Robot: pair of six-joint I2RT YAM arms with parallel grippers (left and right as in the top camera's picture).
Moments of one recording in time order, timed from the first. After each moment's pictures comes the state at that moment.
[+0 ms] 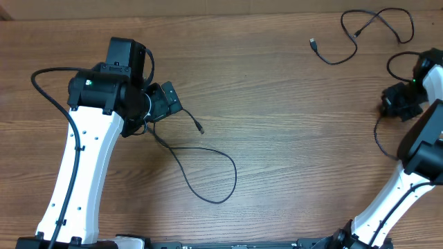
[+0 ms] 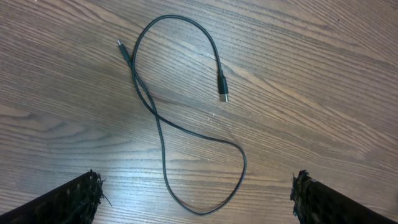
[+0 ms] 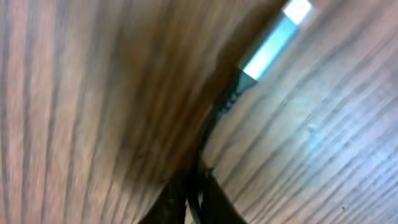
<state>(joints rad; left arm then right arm) -0.16 1.52 1.58 -1.34 0.10 -0.60 -0.48 2.30 1.81 -1.08 -0.02 0.65</state>
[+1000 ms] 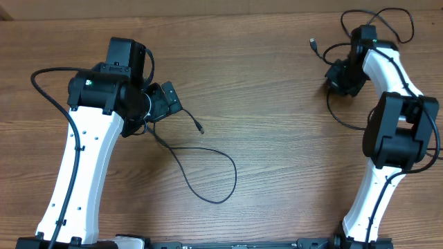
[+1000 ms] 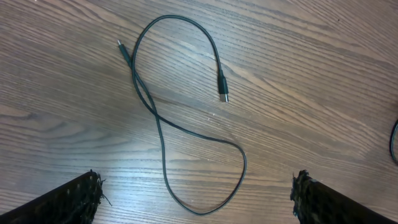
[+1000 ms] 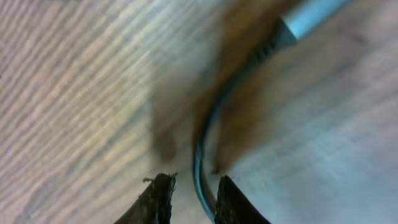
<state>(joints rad) -0.16 1.52 1.58 -1.34 0.10 -0.60 -0.16 2.30 1.87 -1.03 -0.14 0.52</state>
